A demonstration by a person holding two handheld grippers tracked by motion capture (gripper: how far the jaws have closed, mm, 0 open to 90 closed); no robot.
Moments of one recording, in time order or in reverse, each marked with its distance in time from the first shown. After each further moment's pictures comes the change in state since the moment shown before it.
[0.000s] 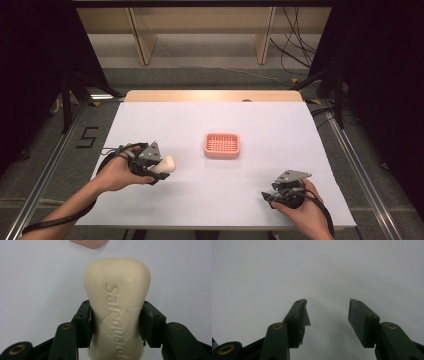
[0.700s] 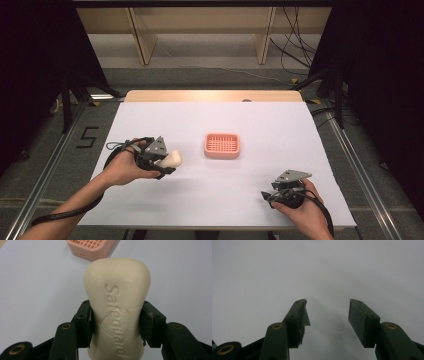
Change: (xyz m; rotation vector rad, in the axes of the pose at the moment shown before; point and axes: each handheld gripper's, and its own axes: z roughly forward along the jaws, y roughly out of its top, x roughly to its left) left arm 0.004 0.019 0.006 -0.031 0.005 0.007; right arm 0.000 0.001 -0.001 0.000 0.004 0.015
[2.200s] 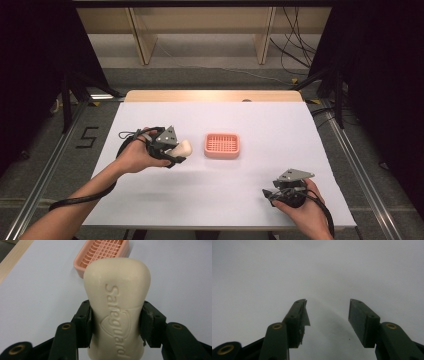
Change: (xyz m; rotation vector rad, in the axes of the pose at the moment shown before) left arm 0.015 0.029 0.016 -0.046 0.006 0.045; right arm -0.002 0.000 -0.002 -0.038 -0.026 0.005
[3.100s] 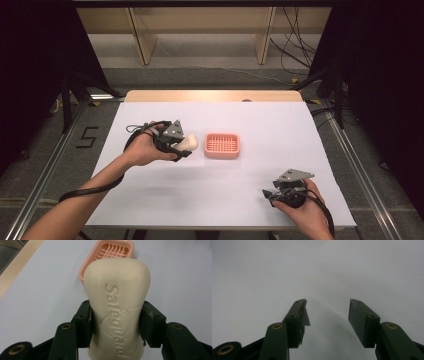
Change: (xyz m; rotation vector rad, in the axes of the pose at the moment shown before) left arm 0.011 0.017 0.012 -0.021 0.001 0.023; right arm -0.001 0.000 0.000 0.005 0.008 -0.012
